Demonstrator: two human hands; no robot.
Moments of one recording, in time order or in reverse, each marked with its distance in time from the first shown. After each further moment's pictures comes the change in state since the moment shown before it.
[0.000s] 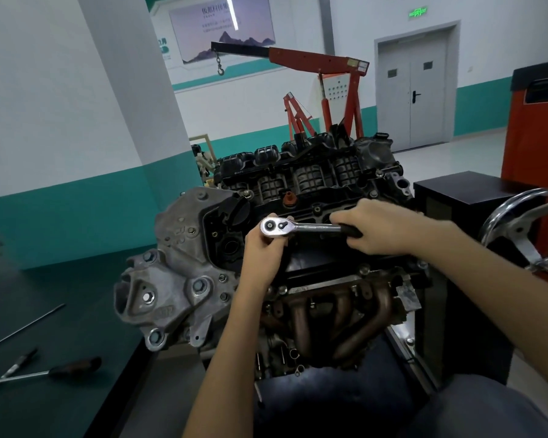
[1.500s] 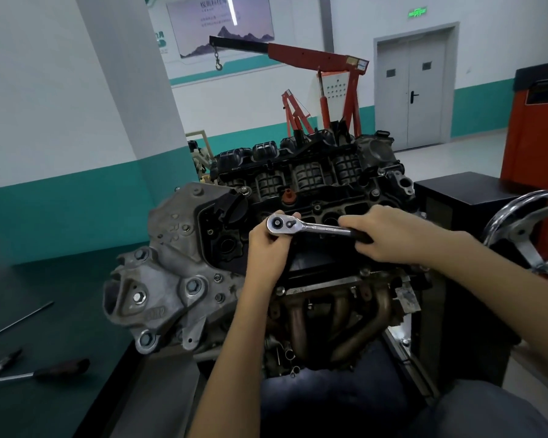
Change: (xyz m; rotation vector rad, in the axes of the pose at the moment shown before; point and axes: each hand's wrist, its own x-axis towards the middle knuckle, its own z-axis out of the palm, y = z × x) left_hand 0.003 -0.001 0.013 -0.045 0.034 -0.002; right_hand -0.011 0.002 0.010 -0.020 0.011 0.036
